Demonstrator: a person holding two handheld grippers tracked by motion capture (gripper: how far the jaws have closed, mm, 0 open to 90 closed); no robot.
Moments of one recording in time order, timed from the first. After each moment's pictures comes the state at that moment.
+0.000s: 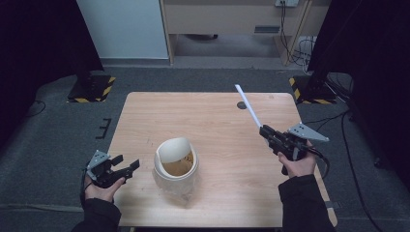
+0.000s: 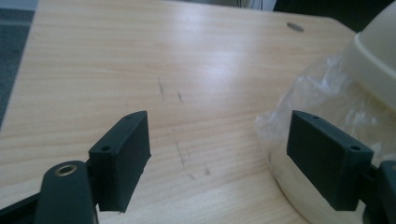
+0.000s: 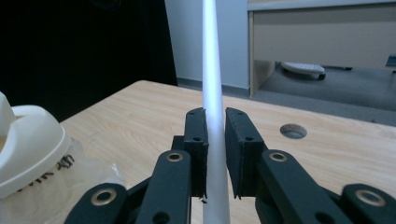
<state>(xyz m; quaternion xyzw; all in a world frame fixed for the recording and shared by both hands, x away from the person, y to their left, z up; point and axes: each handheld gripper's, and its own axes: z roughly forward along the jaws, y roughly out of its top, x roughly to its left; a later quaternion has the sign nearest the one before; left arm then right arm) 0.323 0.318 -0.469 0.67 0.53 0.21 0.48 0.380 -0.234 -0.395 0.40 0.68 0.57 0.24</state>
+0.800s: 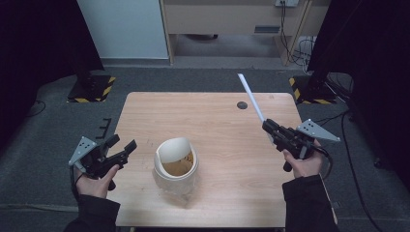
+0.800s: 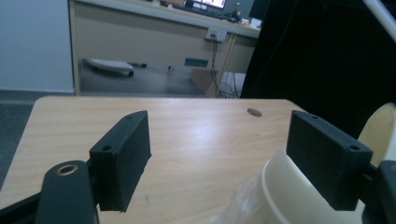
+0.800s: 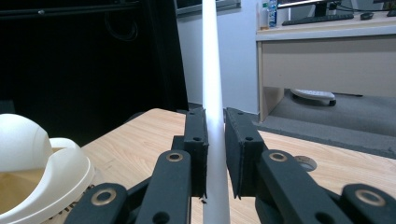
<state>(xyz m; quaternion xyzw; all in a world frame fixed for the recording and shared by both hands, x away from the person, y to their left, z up) 0.321 0.302 -0.396 0.61 0.47 0.26 0.59 0.372 -0.237 -0.372 0.38 0.65 0.62 0.24</state>
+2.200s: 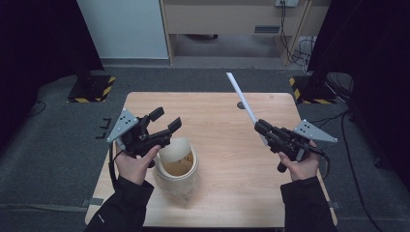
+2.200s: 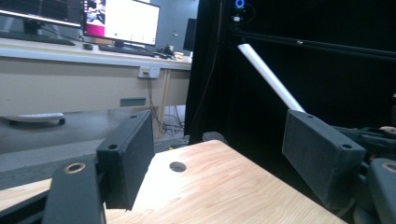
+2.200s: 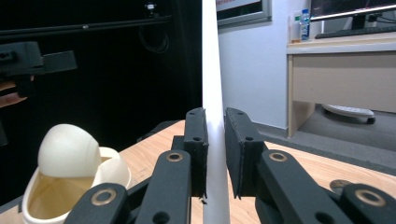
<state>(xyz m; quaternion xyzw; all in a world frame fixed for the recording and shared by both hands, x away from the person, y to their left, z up) 0.344 0.183 -0.320 0.62 0.35 0.23 0.66 0.362 -0.220 -0.361 0.33 0.65 0.65 0.21</state>
